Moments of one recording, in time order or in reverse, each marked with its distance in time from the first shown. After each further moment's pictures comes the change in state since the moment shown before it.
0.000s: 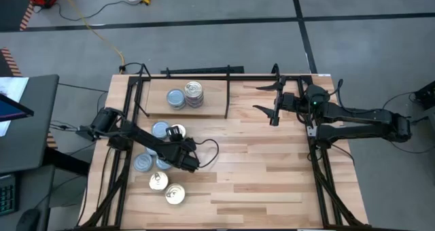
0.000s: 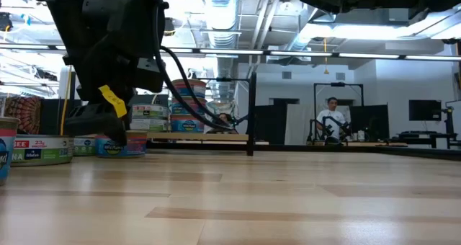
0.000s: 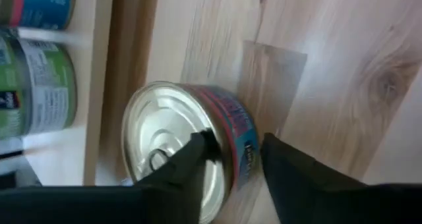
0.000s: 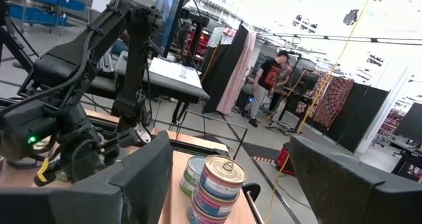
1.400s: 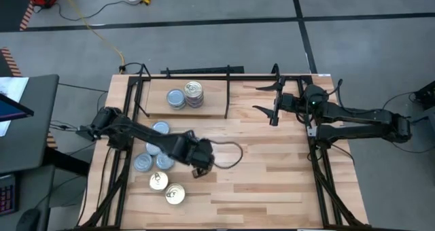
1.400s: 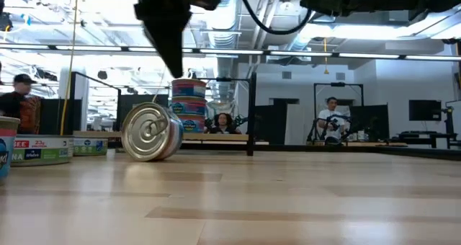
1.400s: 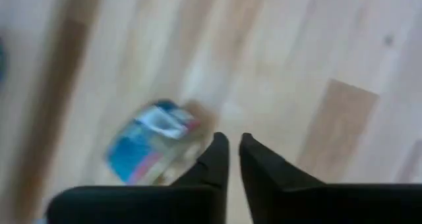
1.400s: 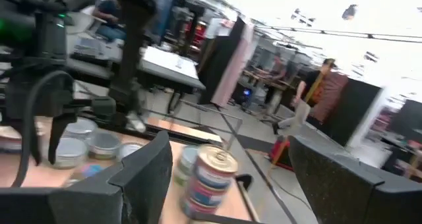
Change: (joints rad) left arm 0.028 -0.004 0.476 -0.103 0.317 0.013; right arm -0.017 0.000 0.000 -0.032 0.000 -0.031
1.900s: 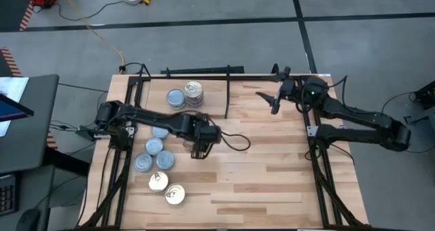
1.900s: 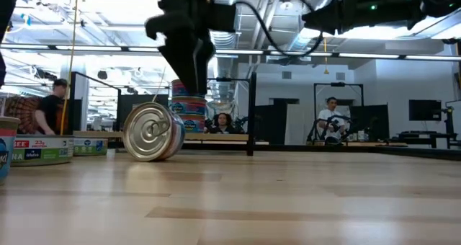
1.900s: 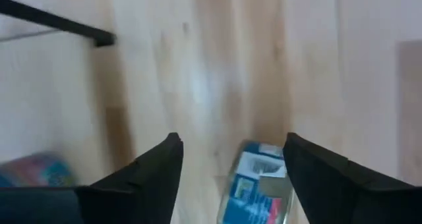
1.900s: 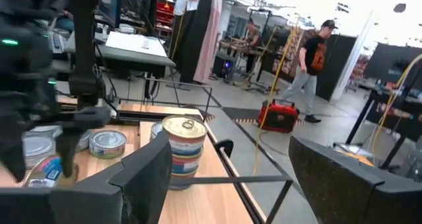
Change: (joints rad) left arm 0.229 0.000 -0.011 0.098 0.087 0.698; right arm -0.219 0.001 0.000 -0.055 -0.077 0.139
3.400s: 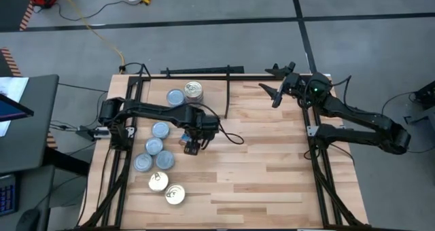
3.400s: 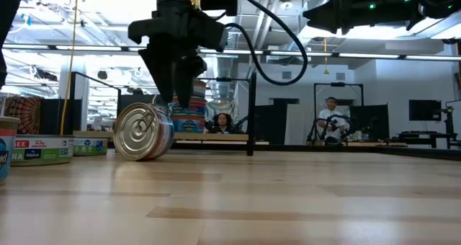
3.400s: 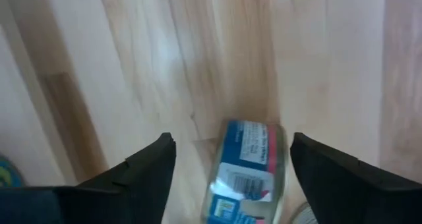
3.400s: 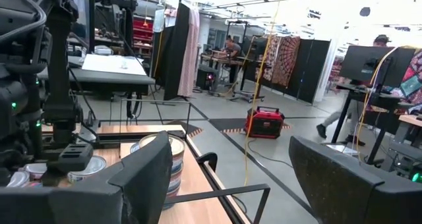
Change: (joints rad) left arm 0.092 0.021 -0.022 -0.119 0.203 0.114; right arm -0.080 0.000 0.000 0.066 0.002 0.085
